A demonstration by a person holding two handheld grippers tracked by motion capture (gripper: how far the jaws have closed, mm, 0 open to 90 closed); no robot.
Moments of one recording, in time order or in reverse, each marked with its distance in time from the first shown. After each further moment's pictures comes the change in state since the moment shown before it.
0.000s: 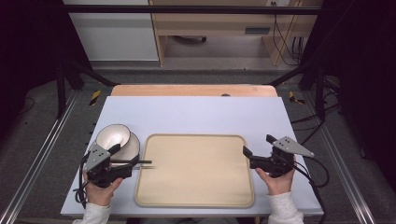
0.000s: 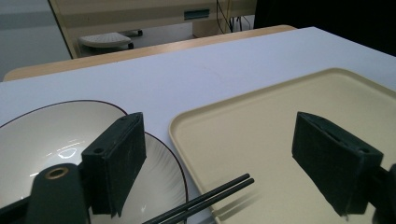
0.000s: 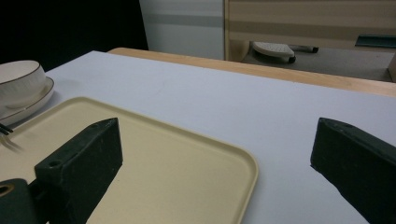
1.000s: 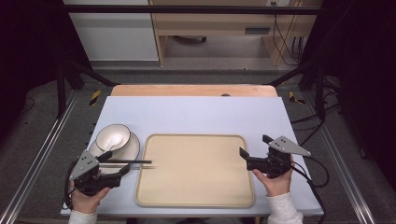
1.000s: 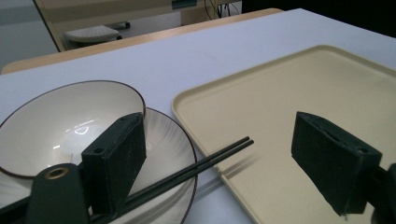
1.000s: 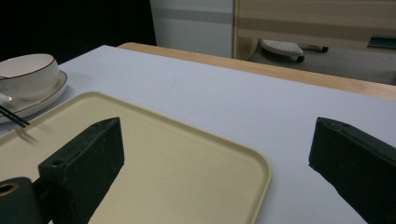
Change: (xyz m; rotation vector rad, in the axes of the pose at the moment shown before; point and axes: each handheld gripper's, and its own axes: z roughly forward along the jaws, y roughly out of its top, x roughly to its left) left arm 0.015 -0.013 -0.030 0.061 -0.062 0.058; right arm 0.011 0.006 -0.001 0.018 0.028 -0.031
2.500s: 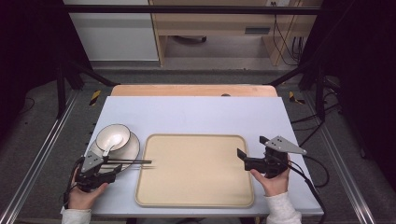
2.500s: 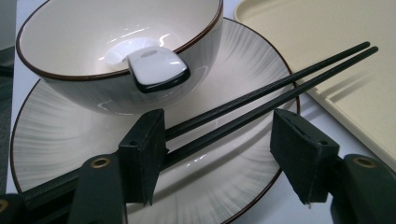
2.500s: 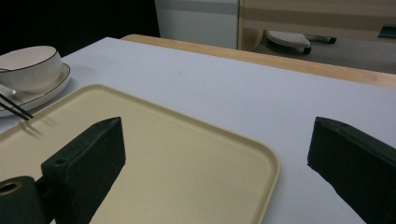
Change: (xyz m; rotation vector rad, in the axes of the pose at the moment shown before) left arm 0.041 -0.039 0.031 0.228 0.139 0.029; right arm 0.002 -0.002 0.006 0.033 0.020 0.006
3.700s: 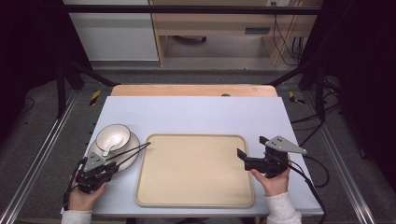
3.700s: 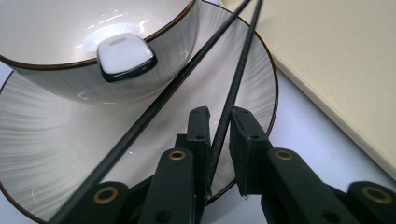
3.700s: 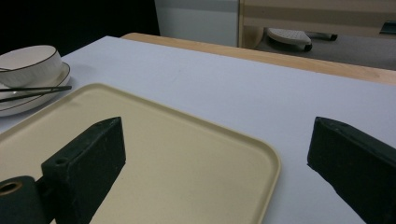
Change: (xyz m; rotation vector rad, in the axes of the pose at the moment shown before) left arm -0.007 0.004 -0.003 0.067 -0.043 0.009; right arm -0.001 0.000 0.000 0.010 0.000 0.008
